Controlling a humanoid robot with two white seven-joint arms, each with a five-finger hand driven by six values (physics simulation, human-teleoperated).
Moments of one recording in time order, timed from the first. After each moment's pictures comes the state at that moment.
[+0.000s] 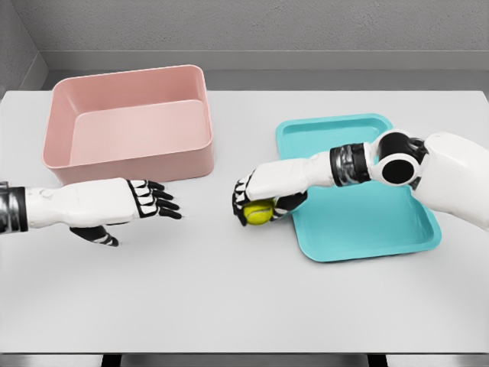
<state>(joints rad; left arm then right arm) -0.56 1.10 -0.83 -1.76 -0.27 -0.61 -0.34 -1.05 -0.60 1.32 -1.39 0.05 -0.56 0.50</state>
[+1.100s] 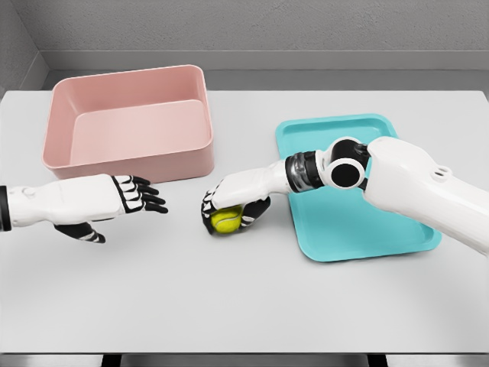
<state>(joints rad) -0.52 1.14 -0.79 -1.76 -0.27 -0.61 -0.32 -1.07 -0.41 1.39 -1.24 0.06 -0.52 0.50</state>
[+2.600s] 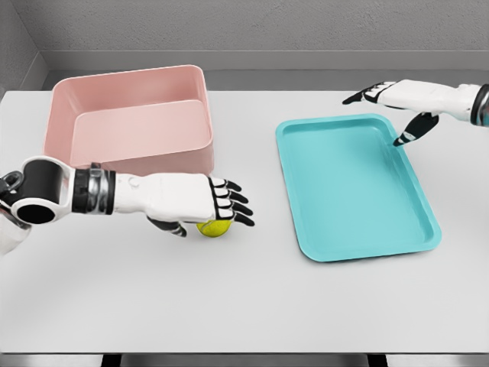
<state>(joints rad) -0.72 0.76 -0.88 -1.74 -0.34 -0.61 -0.53 -1.06 -0.83 1.08 -1.05 0.06 -0.61 0.44</state>
